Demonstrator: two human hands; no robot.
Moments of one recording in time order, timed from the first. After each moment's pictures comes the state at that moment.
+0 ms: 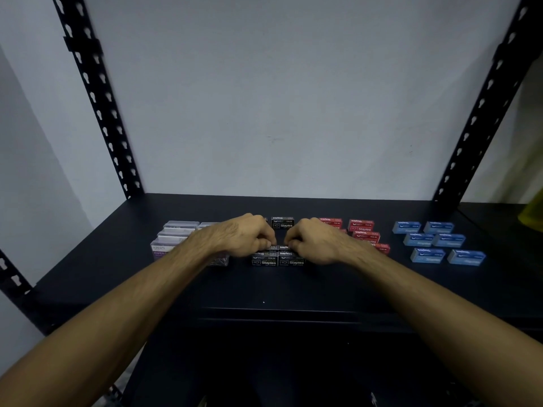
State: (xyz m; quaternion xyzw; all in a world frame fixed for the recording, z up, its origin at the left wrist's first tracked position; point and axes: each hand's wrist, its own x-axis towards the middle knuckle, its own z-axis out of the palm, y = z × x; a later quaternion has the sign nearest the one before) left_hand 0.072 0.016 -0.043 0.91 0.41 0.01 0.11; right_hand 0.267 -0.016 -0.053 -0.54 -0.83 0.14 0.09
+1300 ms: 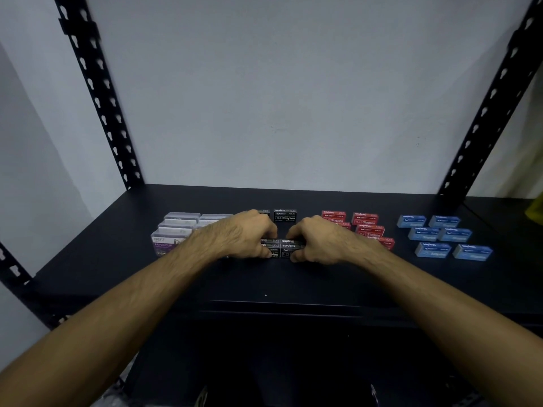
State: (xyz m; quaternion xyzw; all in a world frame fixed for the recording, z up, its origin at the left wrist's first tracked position) left_hand 0.076 0.003 -0.048 0.90 0.44 -0.02 0.05; right_hand 0.270 -0.017 -0.059 -0.53 -0.84 0.11 0.03
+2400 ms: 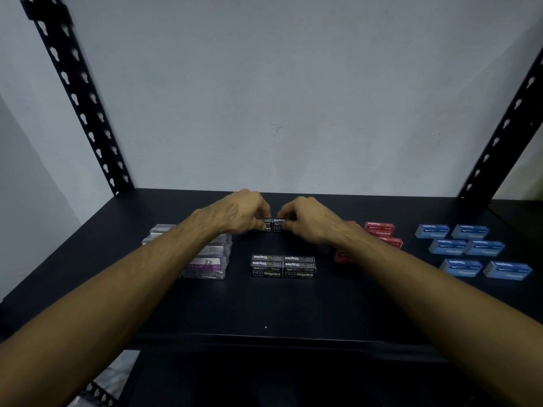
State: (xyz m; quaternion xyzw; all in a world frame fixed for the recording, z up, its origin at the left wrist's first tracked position) left_hand 0.068 0.106 -0.056 0.89 0.45 0.04 0.08; right_hand 0.258 0.061 -0.063 -0.56 -0.80 0.14 0.14
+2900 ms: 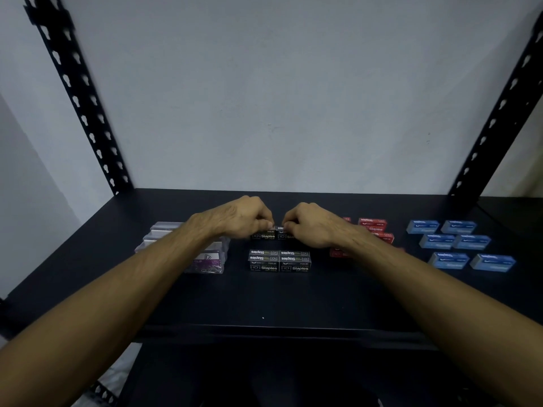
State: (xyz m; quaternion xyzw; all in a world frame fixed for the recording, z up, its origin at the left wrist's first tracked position) left_hand 0.074 0.083 -0.057 0.89 0.43 0.05 0.14; right_hand 0.265 0.036 -0.057 -0.58 -0.79 0.18 0.11
